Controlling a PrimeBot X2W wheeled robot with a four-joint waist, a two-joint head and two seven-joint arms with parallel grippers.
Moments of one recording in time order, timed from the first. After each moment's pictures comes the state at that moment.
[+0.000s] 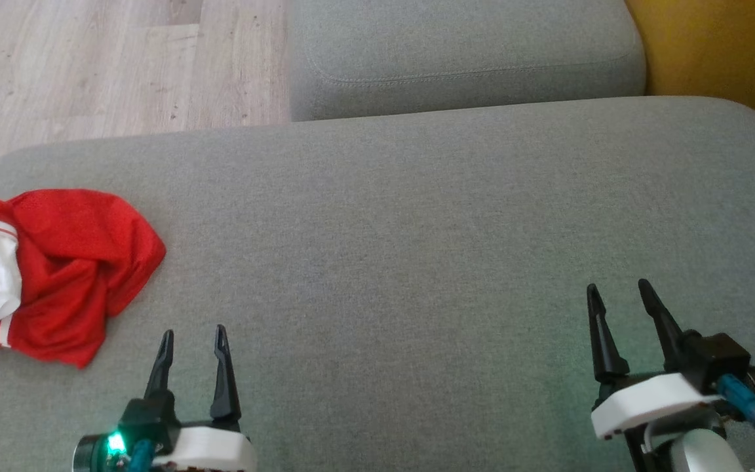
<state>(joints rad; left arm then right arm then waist) 0.00 0.09 -0.21 0.31 -0.23 0.13 -0.24 0.01 -0.04 0.02 0.22 0.09 0.12 -0.15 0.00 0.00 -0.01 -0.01</state>
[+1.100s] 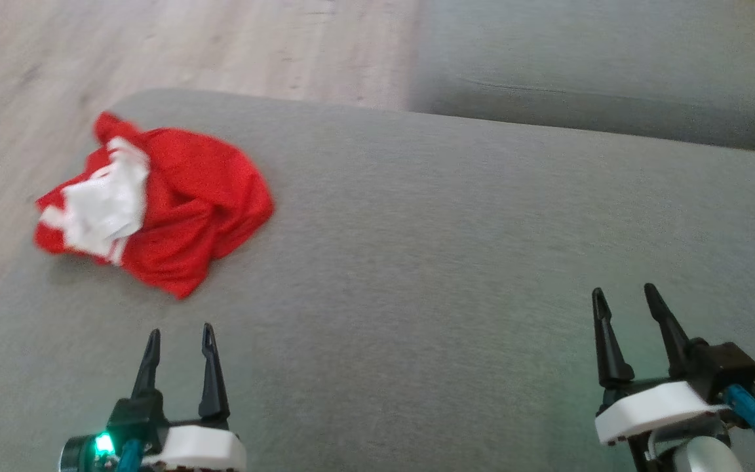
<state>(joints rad) 0.01 0.11 -0.21 0.30 -0.25 0.16 -0.24 0.04 -0.04 0.01 0.20 0.09 0.12 -0.17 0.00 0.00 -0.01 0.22</state>
